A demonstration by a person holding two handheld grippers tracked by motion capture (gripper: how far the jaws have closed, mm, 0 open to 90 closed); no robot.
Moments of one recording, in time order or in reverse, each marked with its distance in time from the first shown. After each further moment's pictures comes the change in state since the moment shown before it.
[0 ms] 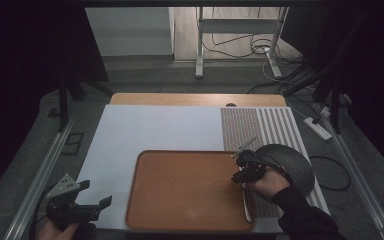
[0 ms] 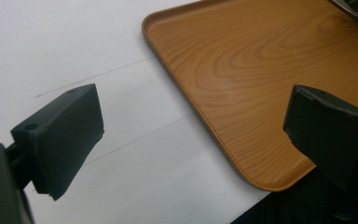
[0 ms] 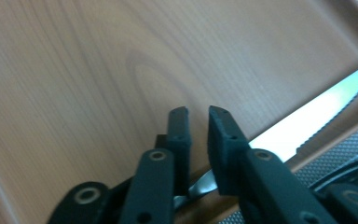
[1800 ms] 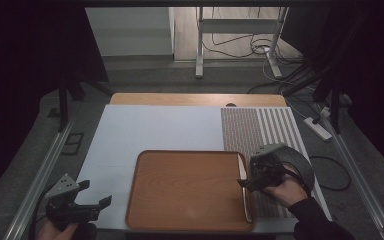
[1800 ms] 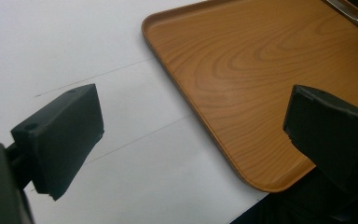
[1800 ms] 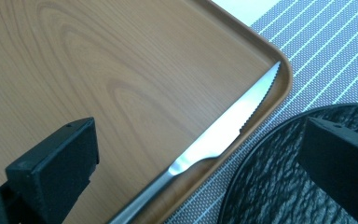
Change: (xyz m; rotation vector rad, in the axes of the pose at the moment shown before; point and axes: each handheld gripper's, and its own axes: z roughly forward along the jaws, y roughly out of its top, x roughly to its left) left arm 0.001 0.000 0.000 -0.004 -0.005 -0.008; right arm 0.002 -0.039 -0.034 -0.269 -0.127 0.082
